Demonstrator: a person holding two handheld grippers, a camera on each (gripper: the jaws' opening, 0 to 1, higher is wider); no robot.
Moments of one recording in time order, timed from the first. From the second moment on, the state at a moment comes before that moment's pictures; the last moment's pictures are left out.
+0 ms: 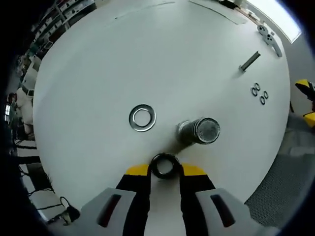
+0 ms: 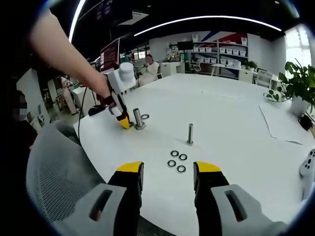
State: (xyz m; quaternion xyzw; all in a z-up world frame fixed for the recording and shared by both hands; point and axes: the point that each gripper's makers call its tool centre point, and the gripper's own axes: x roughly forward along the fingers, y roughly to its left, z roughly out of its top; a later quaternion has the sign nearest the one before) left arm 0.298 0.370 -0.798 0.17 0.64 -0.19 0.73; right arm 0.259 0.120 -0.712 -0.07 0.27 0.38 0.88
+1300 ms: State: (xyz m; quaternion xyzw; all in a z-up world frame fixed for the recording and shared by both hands) left arm 0.294 0.372 -0.799 0.18 0.65 -0.20 0.71; right arm 0.257 0.122 -0.715 -0.07 0.28 0.39 0.88
